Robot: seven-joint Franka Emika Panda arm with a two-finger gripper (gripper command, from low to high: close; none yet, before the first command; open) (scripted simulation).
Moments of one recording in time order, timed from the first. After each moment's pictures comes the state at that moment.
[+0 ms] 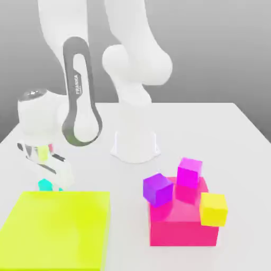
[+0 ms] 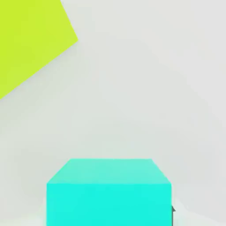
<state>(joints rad) -0.72 0.26 -0.04 -2.84 0.28 3.10 0.40</state>
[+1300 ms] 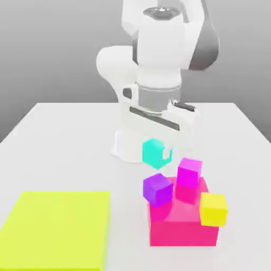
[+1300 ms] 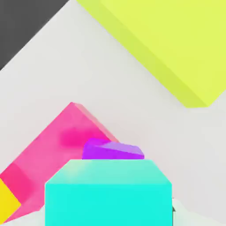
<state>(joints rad) -0.20 -0.37 0.38 -2.83 0.22 2.48 1.58</state>
